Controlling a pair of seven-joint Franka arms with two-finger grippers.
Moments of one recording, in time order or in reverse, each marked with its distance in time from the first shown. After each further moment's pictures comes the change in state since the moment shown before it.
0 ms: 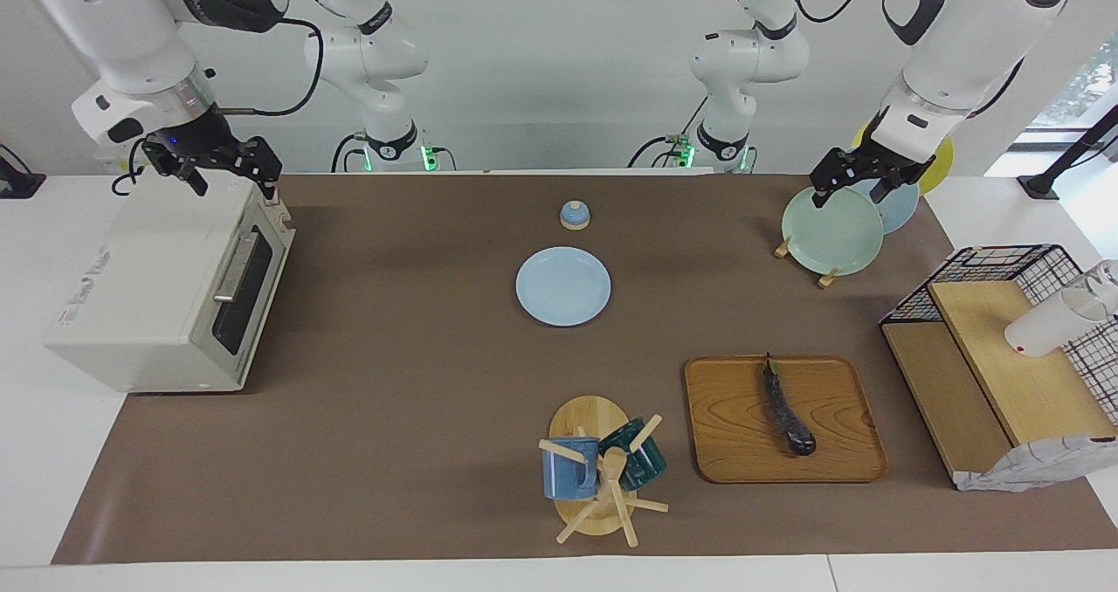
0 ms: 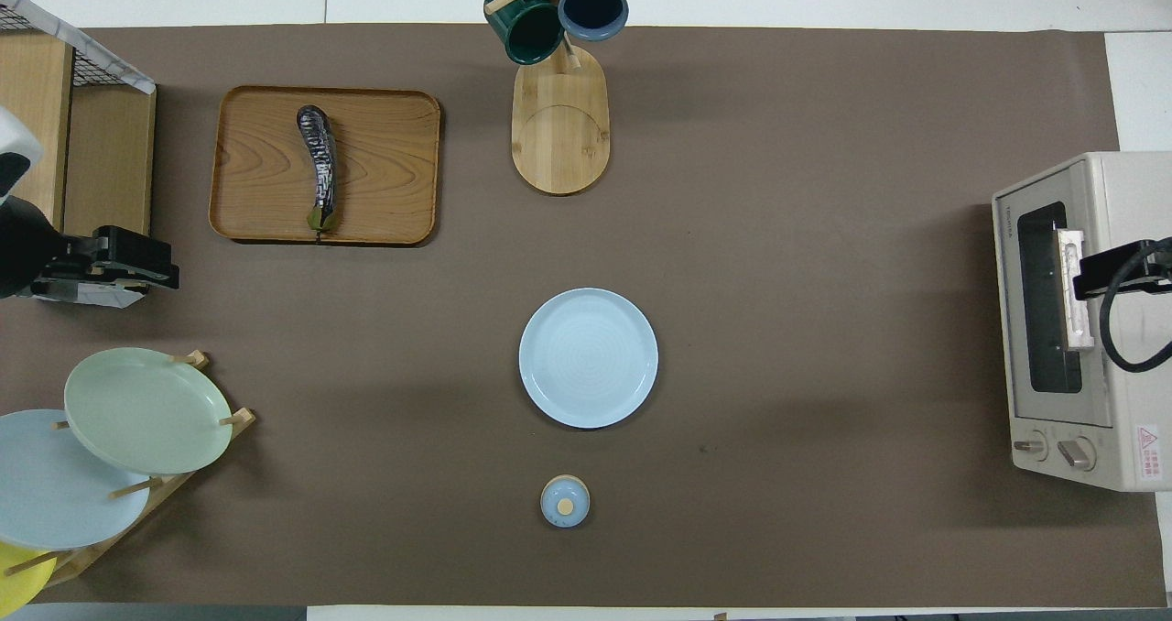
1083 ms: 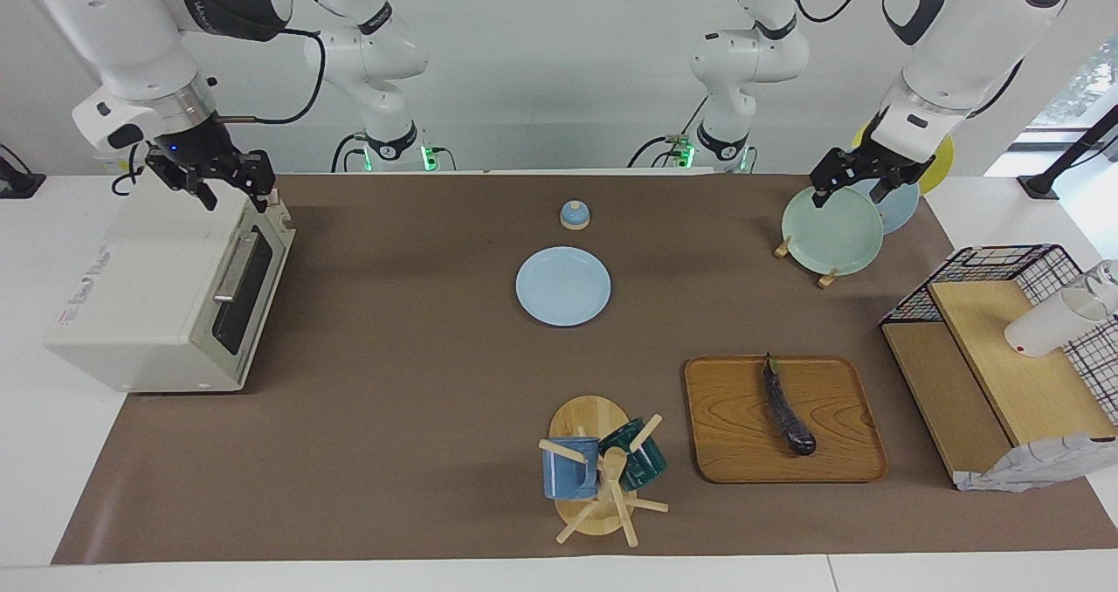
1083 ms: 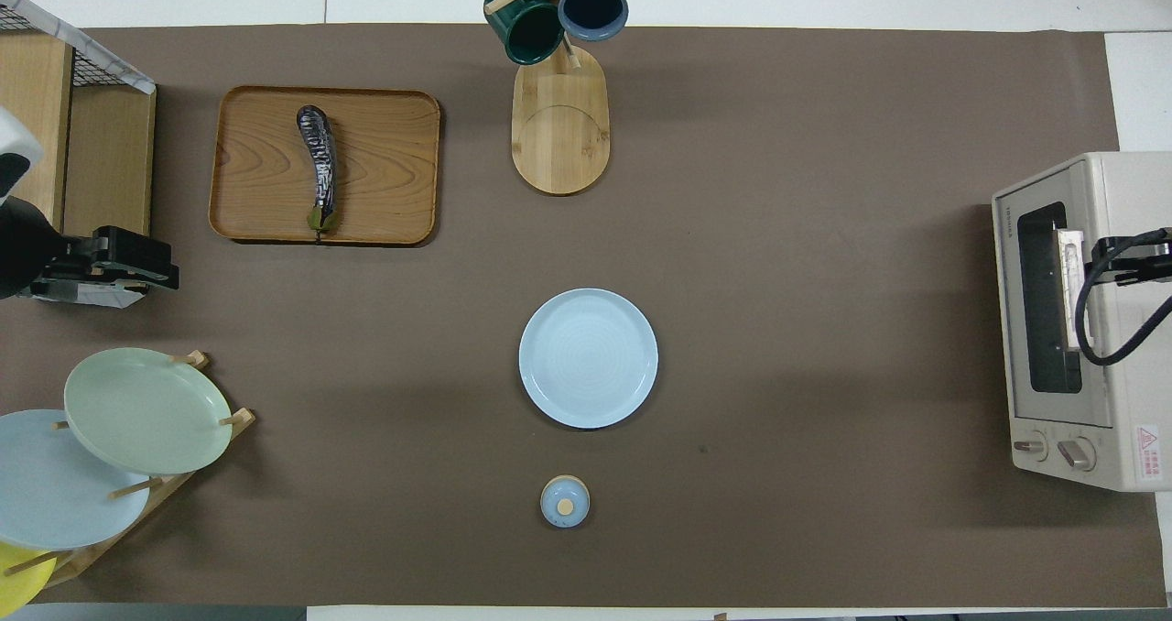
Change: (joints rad) left arm 0.000 0.000 0.000 0.000 0.000 0.000 0.000; right arm -0.016 -0.013 -0.001 -0.105 0.000 0.170 -0.005
